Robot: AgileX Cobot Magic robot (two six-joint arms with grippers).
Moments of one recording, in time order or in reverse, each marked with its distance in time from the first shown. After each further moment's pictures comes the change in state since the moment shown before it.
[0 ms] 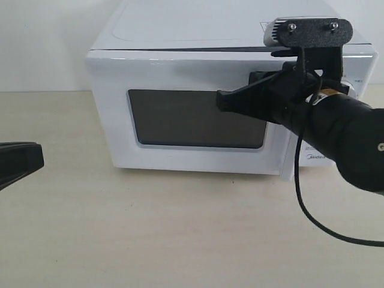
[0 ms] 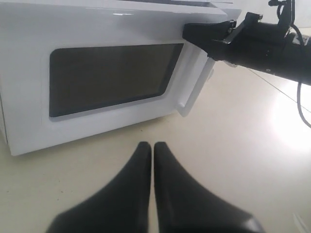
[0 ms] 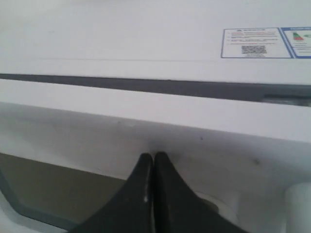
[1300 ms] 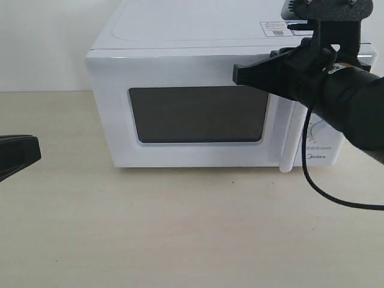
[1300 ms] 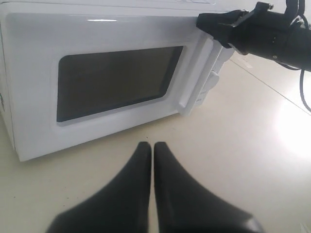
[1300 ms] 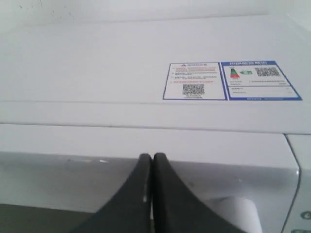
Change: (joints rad) left arm 0.000 0.000 0.000 0.000 -0.031 0.000; right arm -0.076 -0.003 -0.072 0.130 0.013 -0.151
